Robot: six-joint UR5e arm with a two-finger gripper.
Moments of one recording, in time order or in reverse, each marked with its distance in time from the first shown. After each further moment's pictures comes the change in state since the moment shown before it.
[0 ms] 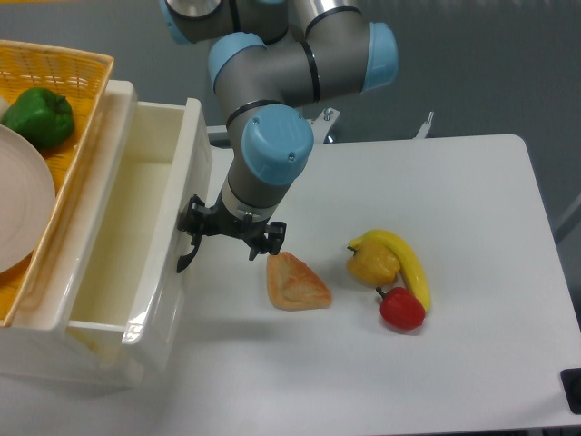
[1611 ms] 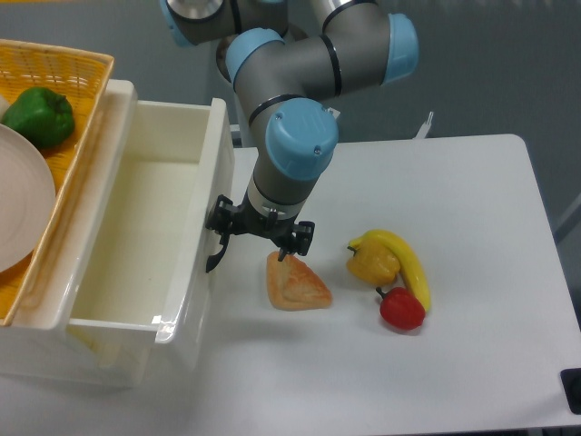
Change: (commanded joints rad) arm 0.044 -0.005 0.031 -0.008 0.068 0.066
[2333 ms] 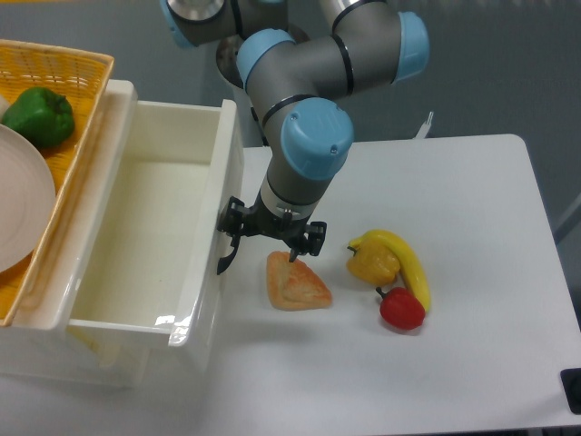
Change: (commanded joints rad) arm 0.028 -0.009 0.003 -0.002 -0.014 0.005
